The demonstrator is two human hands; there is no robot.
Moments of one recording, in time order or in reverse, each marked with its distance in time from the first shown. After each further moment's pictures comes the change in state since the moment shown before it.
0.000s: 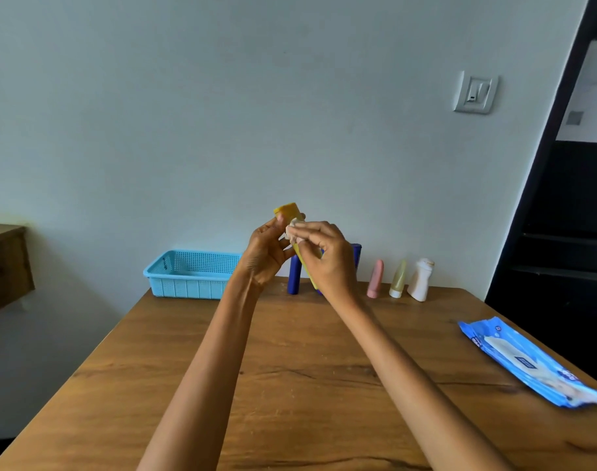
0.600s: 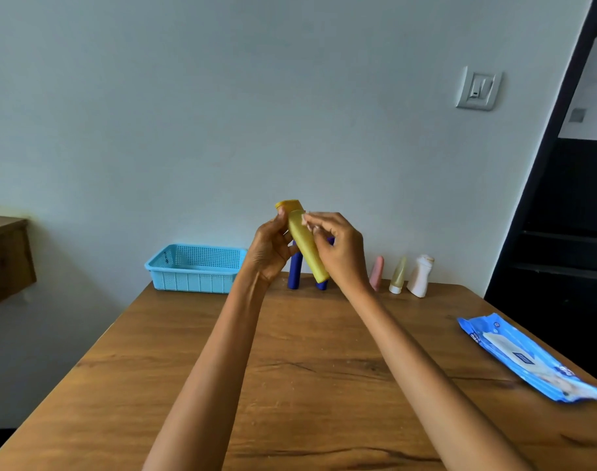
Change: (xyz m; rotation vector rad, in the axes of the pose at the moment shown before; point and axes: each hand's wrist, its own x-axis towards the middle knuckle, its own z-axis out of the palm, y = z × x) left_hand -0.005 -0.002 0.012 -0.070 0.106 -0.032; right_hand 0.007 0.011 -0.011 -0.009 -0.021 0.108
